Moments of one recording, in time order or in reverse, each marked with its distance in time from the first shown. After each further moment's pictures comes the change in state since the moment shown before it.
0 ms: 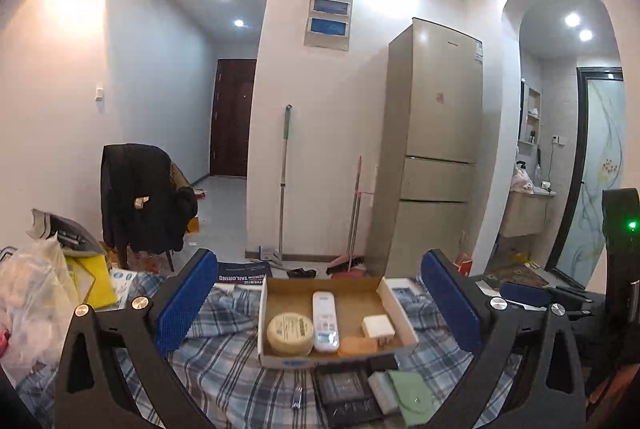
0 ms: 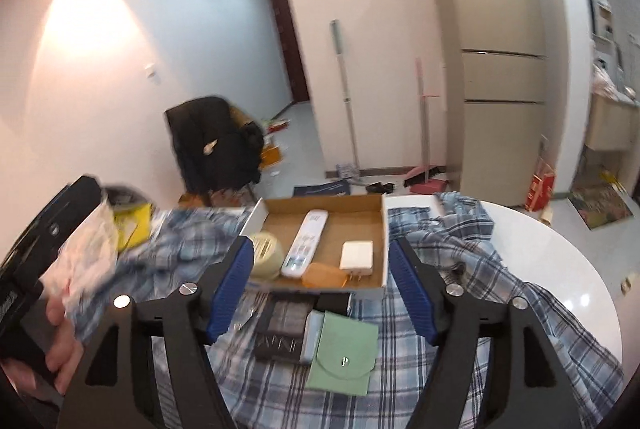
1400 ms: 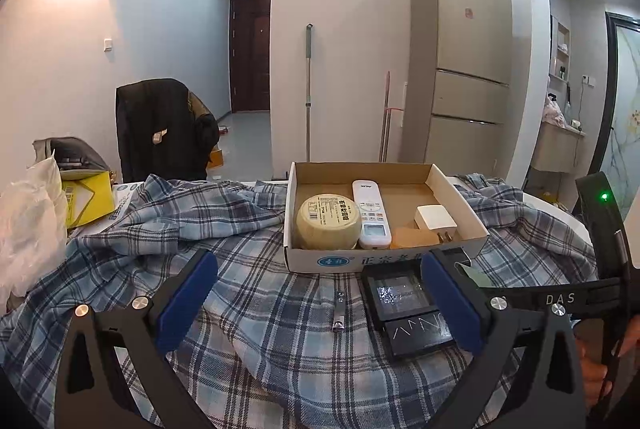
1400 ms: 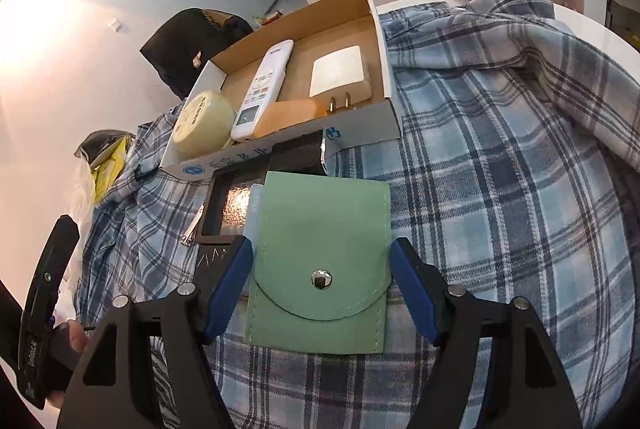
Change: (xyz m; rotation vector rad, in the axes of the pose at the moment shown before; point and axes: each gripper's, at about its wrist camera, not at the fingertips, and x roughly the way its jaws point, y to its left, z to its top) left arm 0.065 0.021 -0.109 0.040 0.259 0.094; right arm 0.136 -0.062 -0.106 0.296 0.444 0.148
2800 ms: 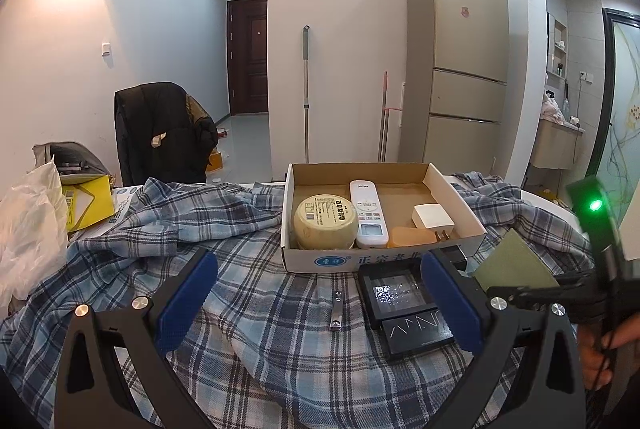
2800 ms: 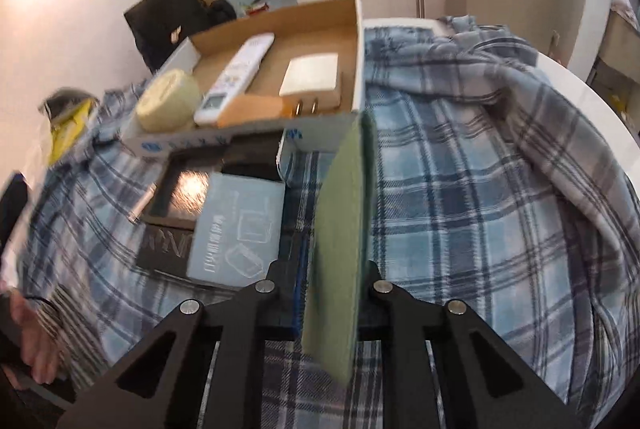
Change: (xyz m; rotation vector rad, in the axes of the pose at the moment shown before) left arm -0.001 -0.002 -0.001 0.015 -0.006 -0.003; right arm 0.003 0.000 0.000 -0.176 0.001 -0.225
